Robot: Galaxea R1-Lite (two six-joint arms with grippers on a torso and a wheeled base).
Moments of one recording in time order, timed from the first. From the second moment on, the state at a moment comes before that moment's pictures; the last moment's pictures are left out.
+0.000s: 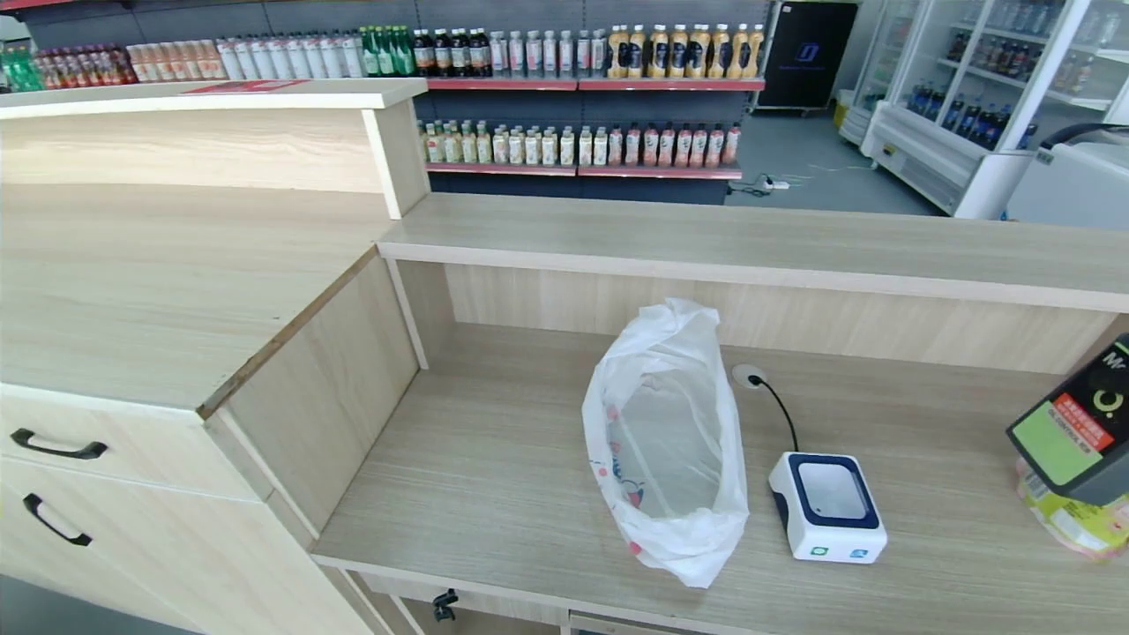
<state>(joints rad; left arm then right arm) -0.01 0.00 0.00 0.00 -0.04 0.00 -0.02 1.06 -1.03 0.48 0.05 0.25</state>
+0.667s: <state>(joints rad) -0.01 0.00 0.00 0.00 -0.04 0.00 -0.15 1.28 -0.78 0.08 0.58 0.29</state>
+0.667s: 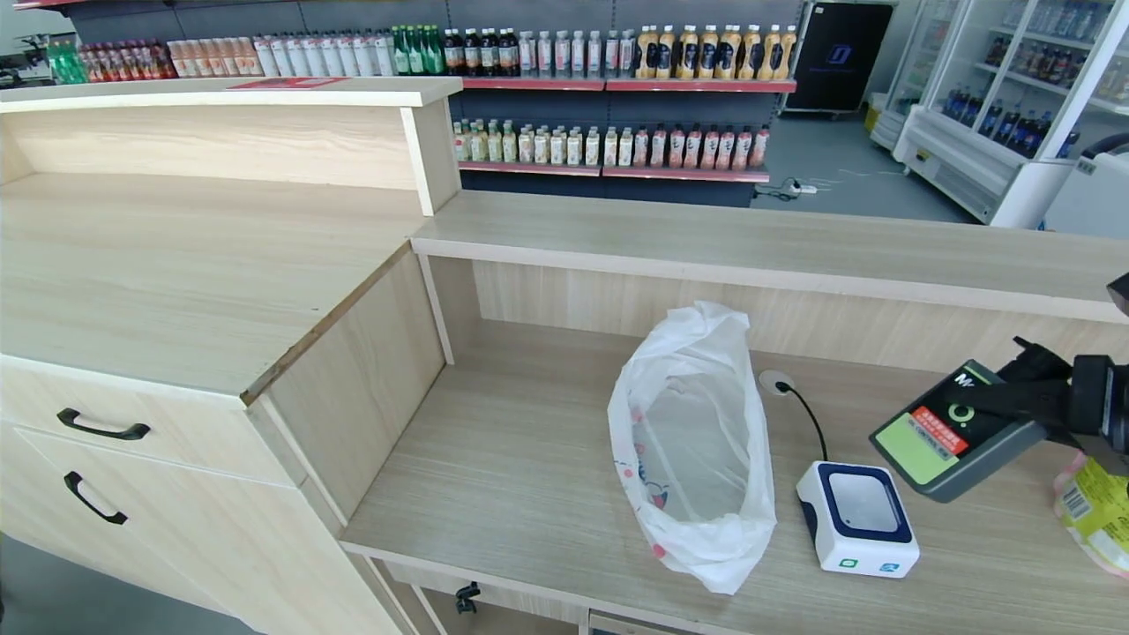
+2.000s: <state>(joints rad) -0.01 0.00 0.00 0.00 -0.04 0.00 -0.19 1.56 -0.67 -0.18 0.71 0.17</state>
